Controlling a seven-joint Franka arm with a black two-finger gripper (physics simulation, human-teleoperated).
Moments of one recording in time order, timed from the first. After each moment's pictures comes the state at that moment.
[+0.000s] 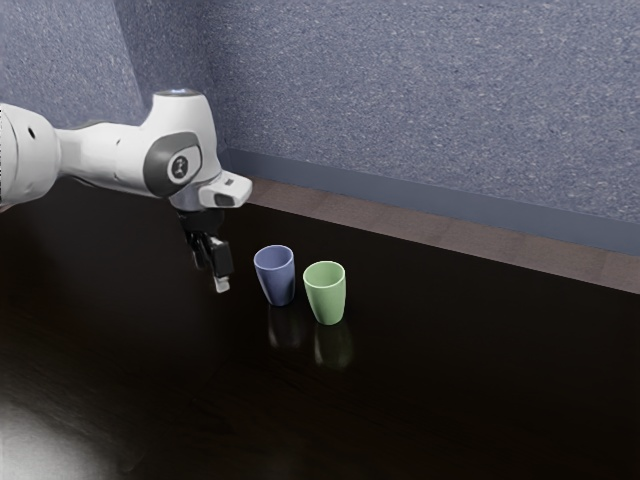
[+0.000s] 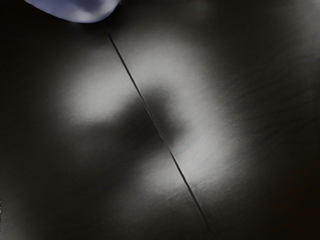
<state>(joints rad) -0.13 0.20 0.17 -1.91 -0.05 2.01 0.59</state>
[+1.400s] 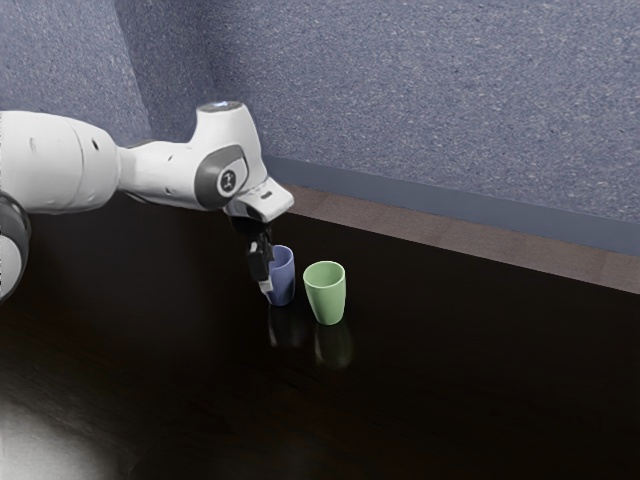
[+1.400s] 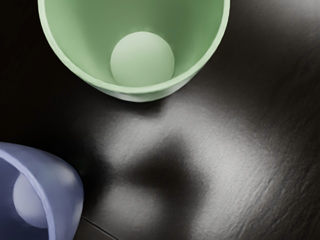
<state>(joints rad) -0.13 0.39 0.11 -1.76 -0.13 2.15 1.06</state>
